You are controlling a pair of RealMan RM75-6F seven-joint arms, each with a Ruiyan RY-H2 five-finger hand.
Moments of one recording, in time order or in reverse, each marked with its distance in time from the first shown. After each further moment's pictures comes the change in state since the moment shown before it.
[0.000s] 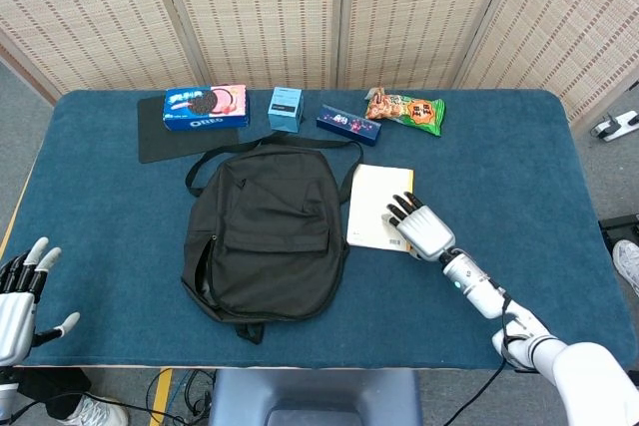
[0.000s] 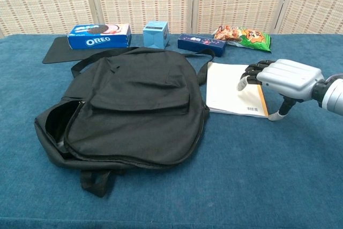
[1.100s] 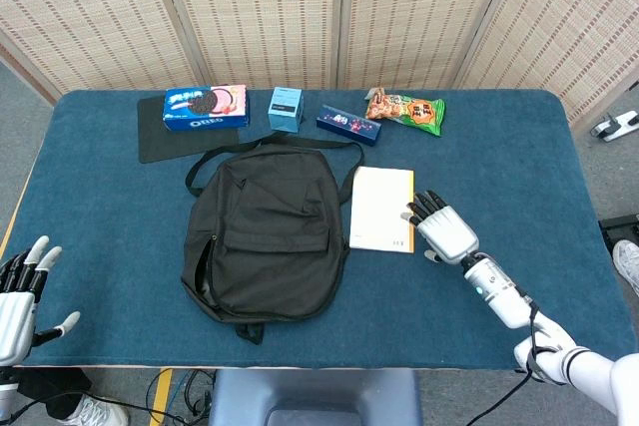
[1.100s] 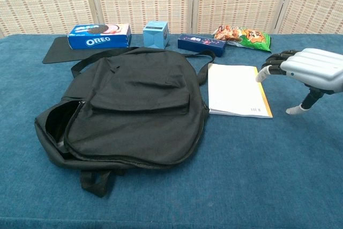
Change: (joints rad) left arm -0.004 0.008 0.002 -0.014 0.009 0.008 0.011; right arm -0.081 0.178 0.073 -0.269 0.013 -0.021 -0.120
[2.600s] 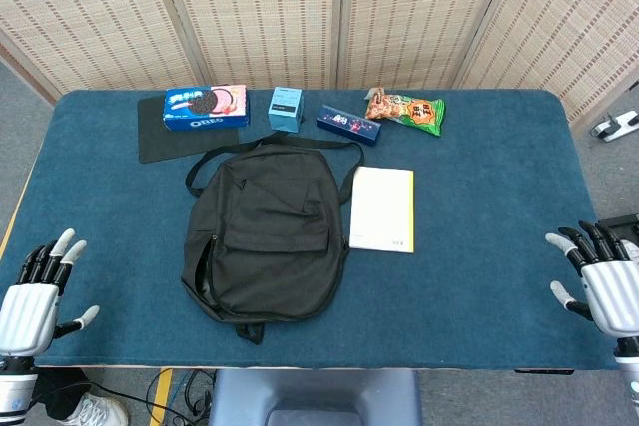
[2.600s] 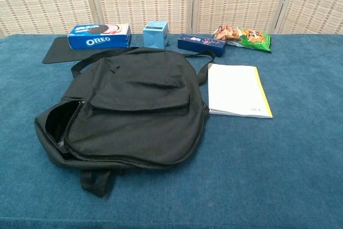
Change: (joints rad) left arm -0.044 -0.015 -0.004 -0.032 0.030 -0.029 0.059; right arm -0.501 0.522 -0.033 -0.581 0.091 0.500 0.007
